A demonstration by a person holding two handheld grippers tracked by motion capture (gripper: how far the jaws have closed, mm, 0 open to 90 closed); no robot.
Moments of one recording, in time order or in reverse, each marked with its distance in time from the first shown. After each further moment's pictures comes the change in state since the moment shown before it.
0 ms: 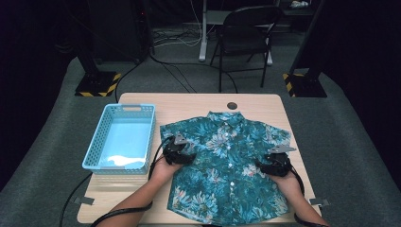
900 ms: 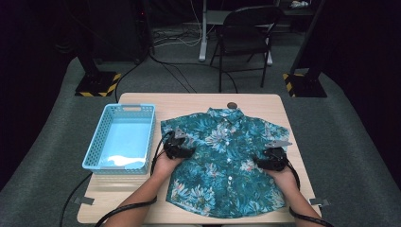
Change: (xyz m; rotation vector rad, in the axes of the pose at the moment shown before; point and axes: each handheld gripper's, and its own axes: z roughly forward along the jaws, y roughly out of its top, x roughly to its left) left arm 0.013 0.007 0.009 -0.014 0.039 -0.033; right arm -0.003 0.014 0.013 0.016 -0.009 0.009
